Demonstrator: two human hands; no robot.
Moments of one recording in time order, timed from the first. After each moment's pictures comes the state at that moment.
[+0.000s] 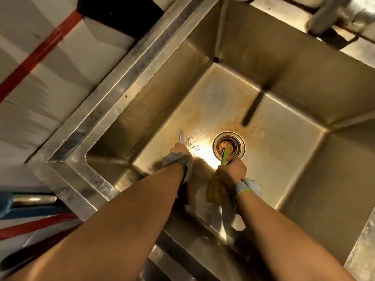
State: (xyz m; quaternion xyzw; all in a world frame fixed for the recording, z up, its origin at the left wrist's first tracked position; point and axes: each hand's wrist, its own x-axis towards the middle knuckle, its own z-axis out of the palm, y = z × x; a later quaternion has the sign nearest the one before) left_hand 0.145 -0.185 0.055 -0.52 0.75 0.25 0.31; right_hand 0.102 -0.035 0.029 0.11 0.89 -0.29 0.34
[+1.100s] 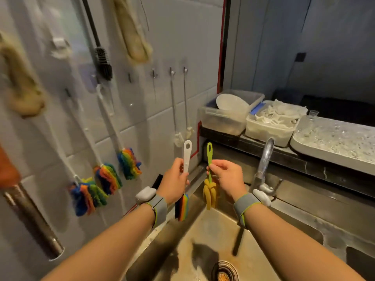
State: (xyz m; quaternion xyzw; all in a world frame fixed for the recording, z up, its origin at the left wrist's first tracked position) left_hand 0.115 -0.250 0.470 -0.23 0.85 0.44 -0.17; right_hand 0.004 -0.119 0.463 -0.15 0.66 -0.71 0.18
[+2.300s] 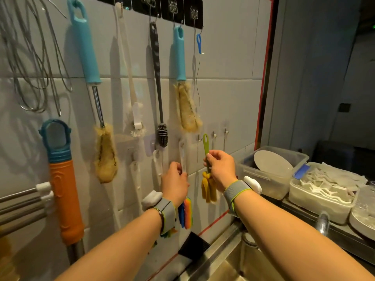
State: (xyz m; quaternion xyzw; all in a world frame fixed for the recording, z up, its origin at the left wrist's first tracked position) left_hand 0.116 -0.335 0.604 -0.36 0.75 0.38 -0.39; right_hand -0.008 -0.282 0.622 -0.24 0.58 -0.77 0.16
